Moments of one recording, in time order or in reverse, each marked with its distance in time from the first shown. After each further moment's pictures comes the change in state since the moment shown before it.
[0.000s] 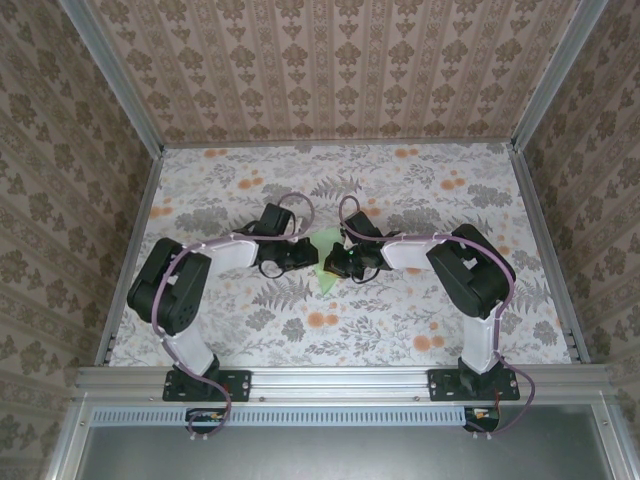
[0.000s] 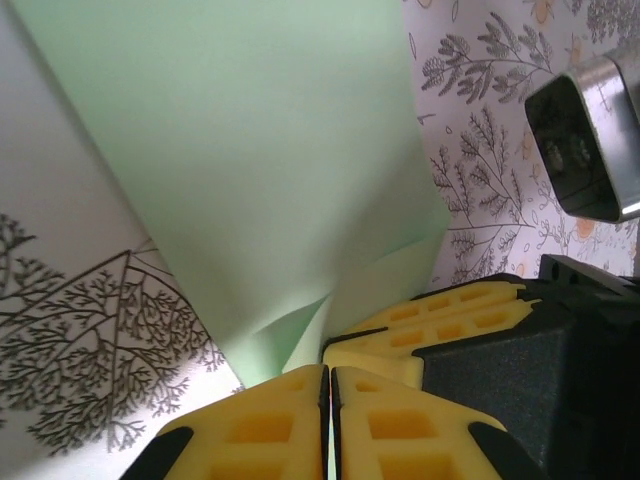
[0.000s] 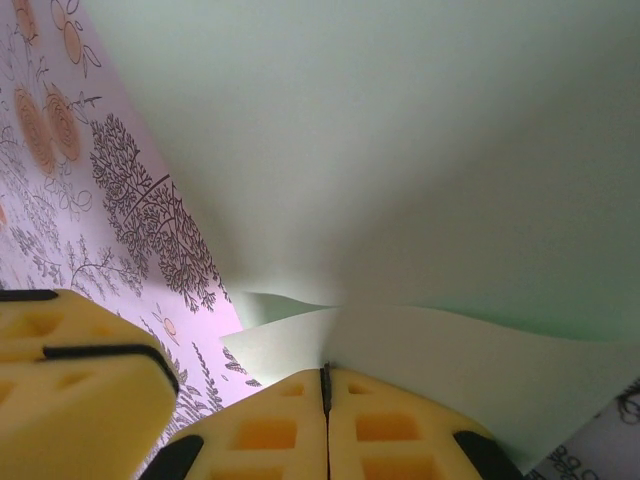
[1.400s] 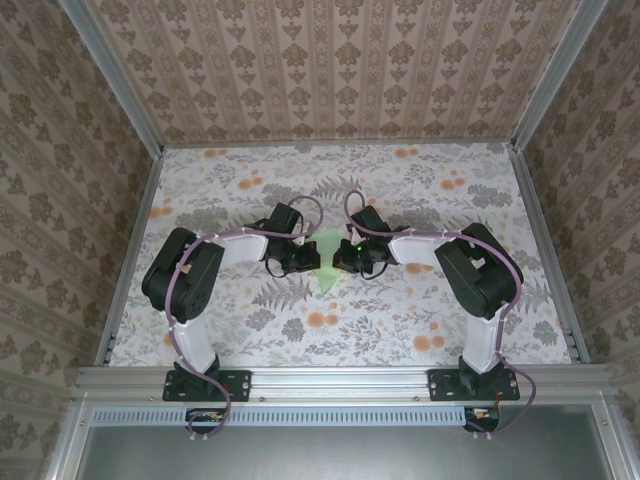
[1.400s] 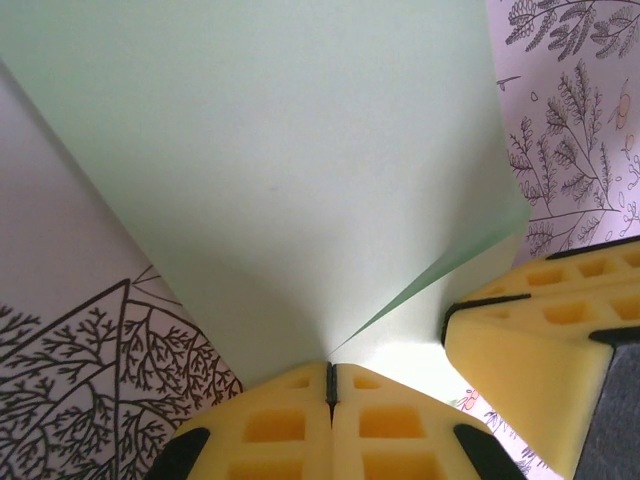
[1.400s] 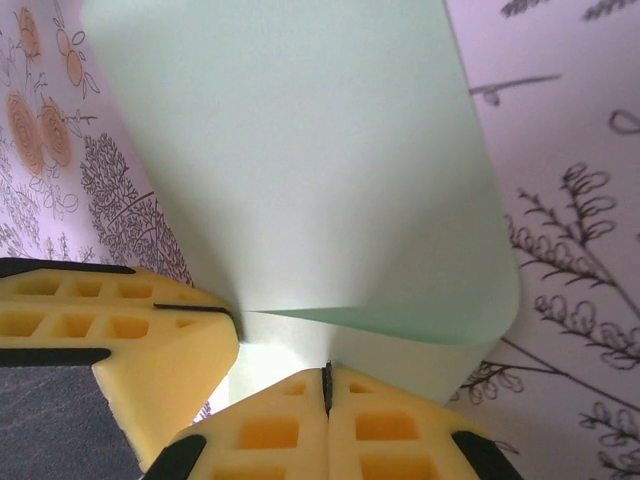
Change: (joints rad) left arm -0.016 0.106 0.083 -0.097 -0.024 0.071; right arm -0.065 -0.034 0.004 -0.068 -0.007 -0.153
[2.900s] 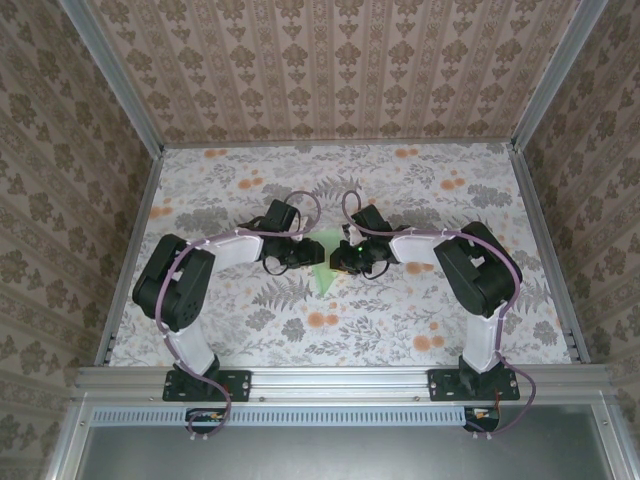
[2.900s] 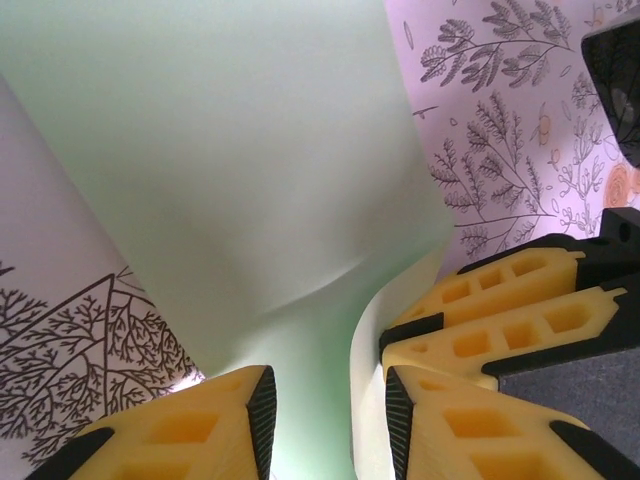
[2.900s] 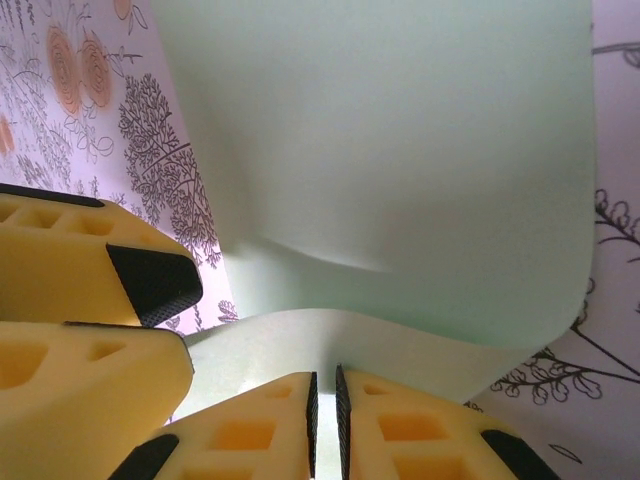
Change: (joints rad) left arm 0.000 -0.074 -0.015 0.012 -0.002 0.003; right arm -0.009 0.014 0.000 0.015 -0.116 -0.079
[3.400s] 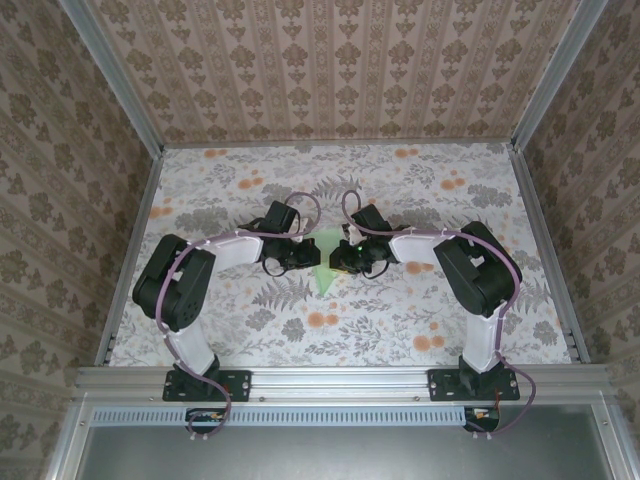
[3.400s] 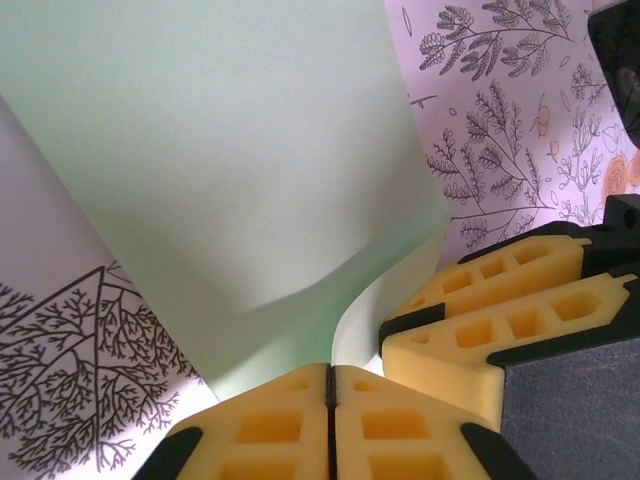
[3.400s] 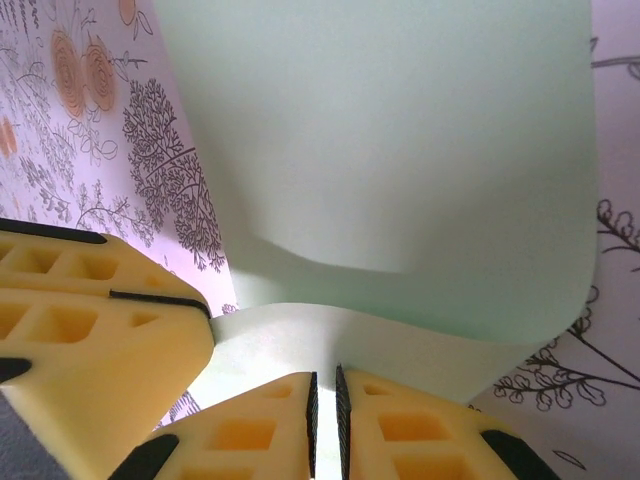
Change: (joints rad) left arm 0.002 0.000 -0.011 0.013 0.010 0.000; right arm 0.000 0.001 0.006 0.000 0.001 0.000
